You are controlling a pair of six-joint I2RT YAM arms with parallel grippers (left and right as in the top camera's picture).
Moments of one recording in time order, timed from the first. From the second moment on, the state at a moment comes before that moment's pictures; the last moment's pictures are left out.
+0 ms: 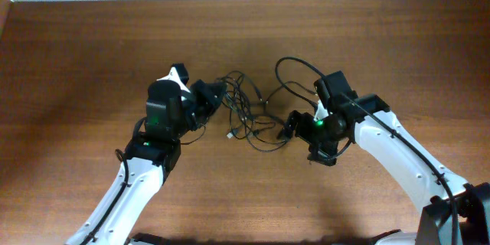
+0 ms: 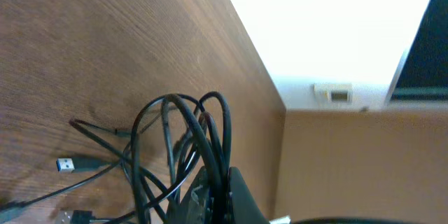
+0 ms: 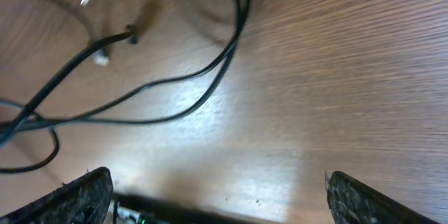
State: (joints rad) left arm -0.23 1.27 0.71 0.10 0.36 -1.17; right arm 0.35 1.56 1.04 -0.88 -0.47 0.82
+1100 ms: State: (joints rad) left arm -0.15 1.27 0.71 0.07 0.54 -1.49; right arm 0.31 1.70 1.05 -0.86 -0.09 1.01
